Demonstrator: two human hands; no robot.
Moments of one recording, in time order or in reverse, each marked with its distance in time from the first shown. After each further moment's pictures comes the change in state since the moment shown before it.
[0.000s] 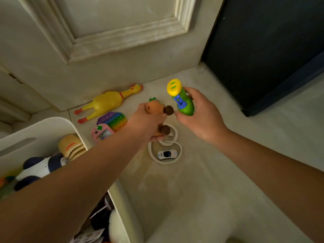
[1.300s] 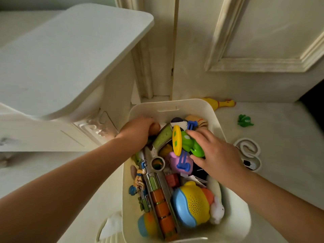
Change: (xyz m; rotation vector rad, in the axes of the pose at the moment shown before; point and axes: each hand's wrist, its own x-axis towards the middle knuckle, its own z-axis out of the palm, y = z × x) left_hand -0.142 -0.095 -0.290 1.044 0.395 0.238; right_hand -0.152 -0.177 0.109 -0.505 -0.280 -0.716
